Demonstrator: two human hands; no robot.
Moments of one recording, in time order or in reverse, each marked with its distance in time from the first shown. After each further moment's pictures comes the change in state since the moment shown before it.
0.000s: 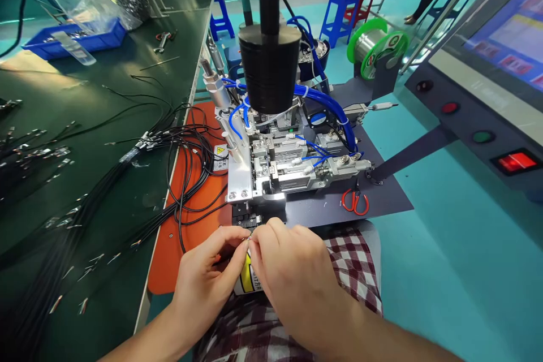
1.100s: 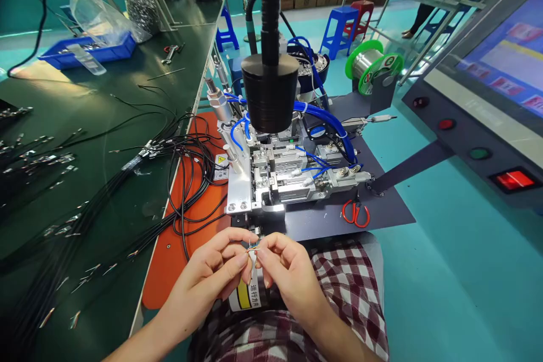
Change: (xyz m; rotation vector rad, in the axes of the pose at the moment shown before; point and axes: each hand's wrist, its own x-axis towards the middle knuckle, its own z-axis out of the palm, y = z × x) left_hand 0.017 0.010 -0.009 -0.643 -0.319 -0.289; right_hand -0.014 0.013 0.047 1.496 -0.111 0.790
